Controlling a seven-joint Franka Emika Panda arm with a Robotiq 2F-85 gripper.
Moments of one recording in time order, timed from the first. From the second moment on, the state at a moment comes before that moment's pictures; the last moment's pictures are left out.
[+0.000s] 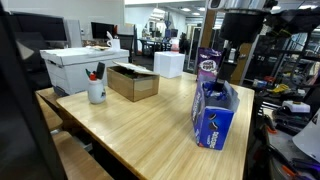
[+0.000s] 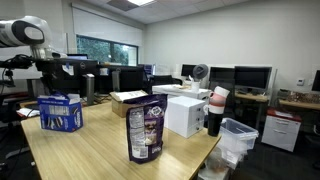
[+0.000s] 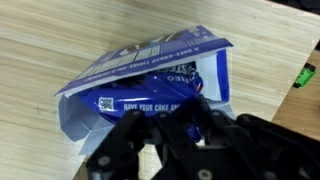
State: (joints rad) arm 0.28 -0.37 0.33 -2.59 0.05 2.29 0.41
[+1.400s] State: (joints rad) arm 0.19 -0.77 0.24 -2.78 0.02 2.06 0.26
